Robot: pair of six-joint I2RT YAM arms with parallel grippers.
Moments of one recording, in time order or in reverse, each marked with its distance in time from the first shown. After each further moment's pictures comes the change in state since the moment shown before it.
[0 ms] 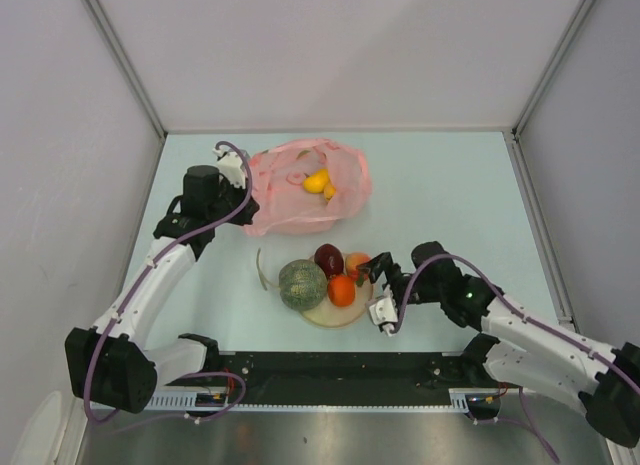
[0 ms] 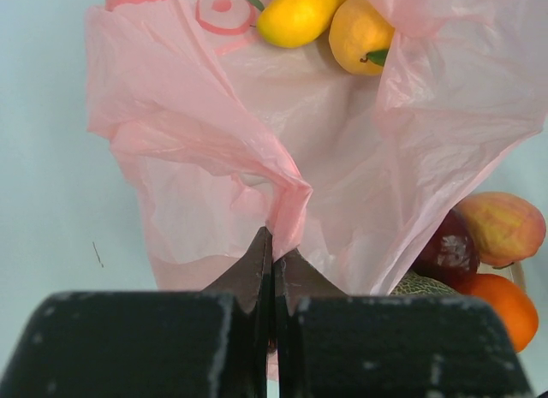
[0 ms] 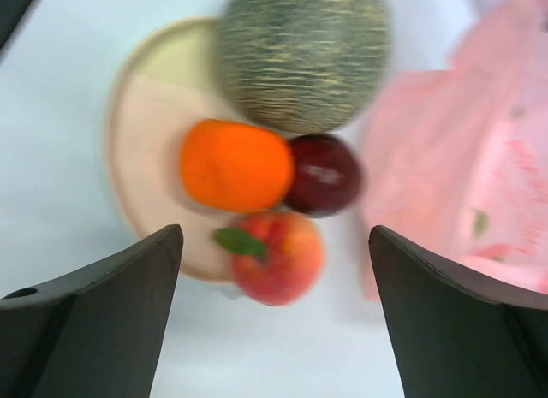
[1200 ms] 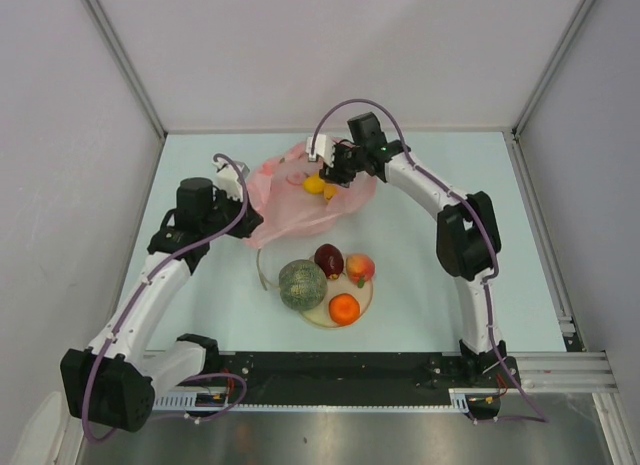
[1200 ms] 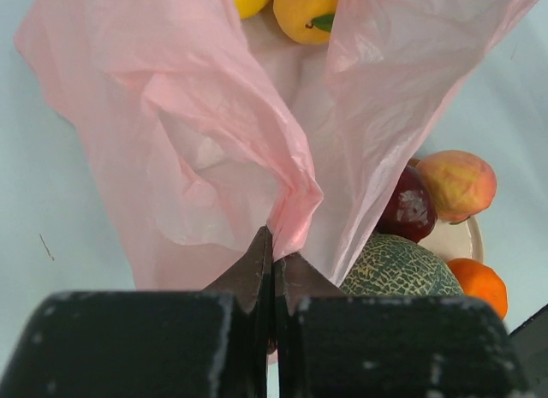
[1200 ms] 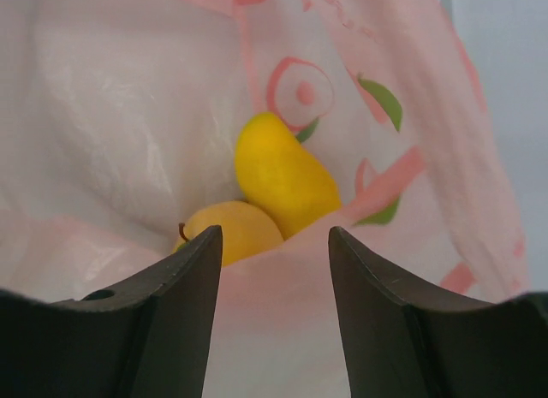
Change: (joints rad) left arm 0.021 -0.111 -0.098 -0.014 0.147 0.000; right arm -0.293 1.244 1.341 -0.169 0.076 0.389
